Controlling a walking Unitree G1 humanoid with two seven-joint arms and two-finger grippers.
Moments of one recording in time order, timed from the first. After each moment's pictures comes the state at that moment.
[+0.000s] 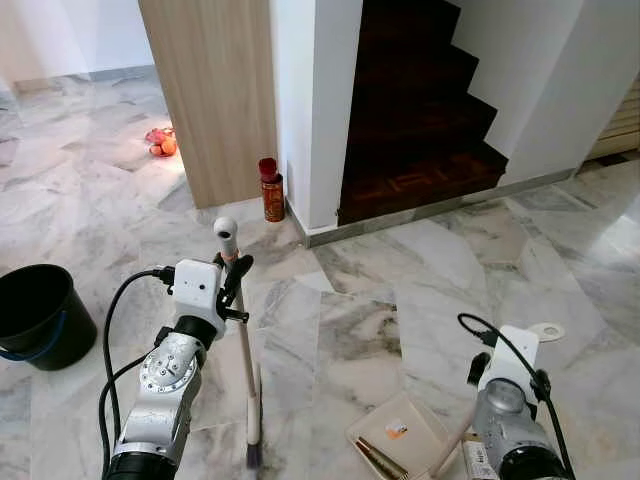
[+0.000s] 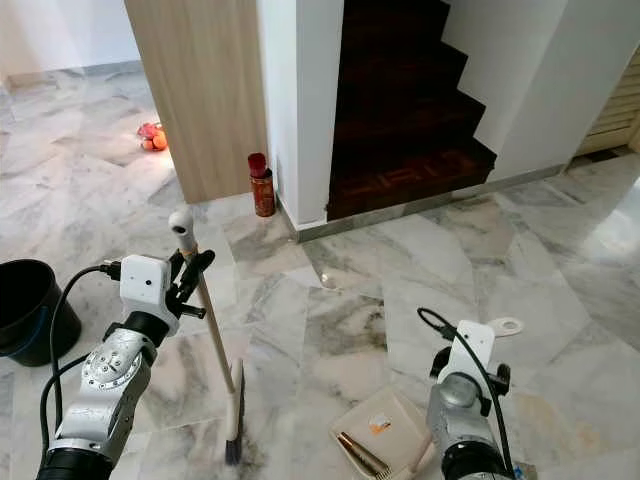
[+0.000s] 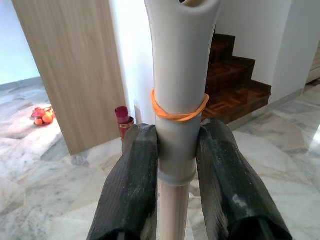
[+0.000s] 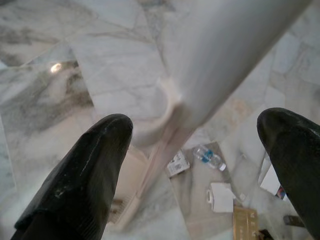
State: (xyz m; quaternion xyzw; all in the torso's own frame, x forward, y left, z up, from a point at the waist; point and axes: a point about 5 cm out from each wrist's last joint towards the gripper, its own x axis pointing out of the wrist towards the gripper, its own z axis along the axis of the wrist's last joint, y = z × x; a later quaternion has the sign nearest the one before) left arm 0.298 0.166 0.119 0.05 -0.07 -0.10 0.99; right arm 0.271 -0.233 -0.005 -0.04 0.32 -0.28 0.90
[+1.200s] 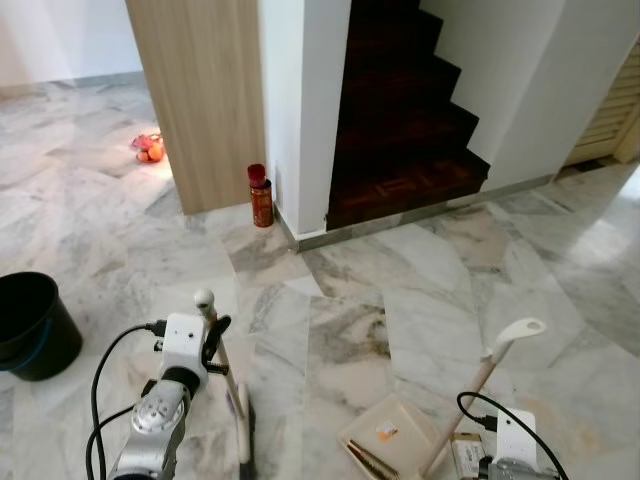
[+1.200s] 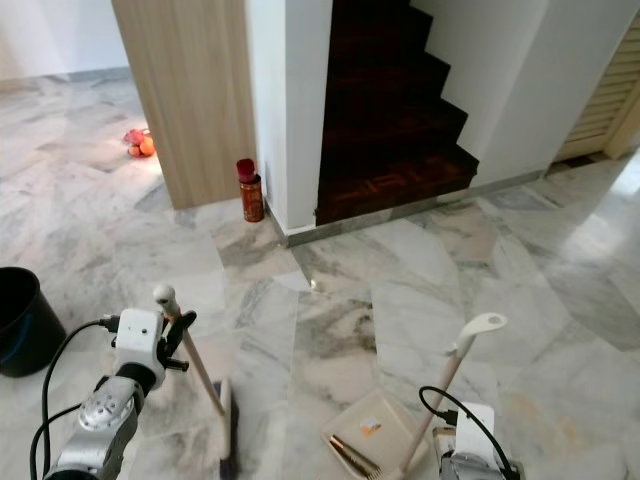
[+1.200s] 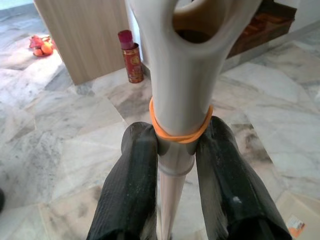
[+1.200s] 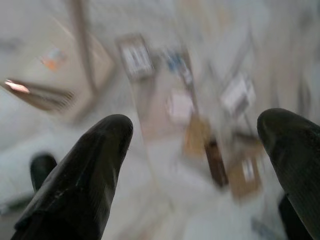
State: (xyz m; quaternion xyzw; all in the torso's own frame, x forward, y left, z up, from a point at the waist) left arm 0.277 0.197 0.030 0.07 0.08 -0.06 0.99; right arm 0.217 -0.243 -0.053 -0.09 0.50 -0.23 0.83
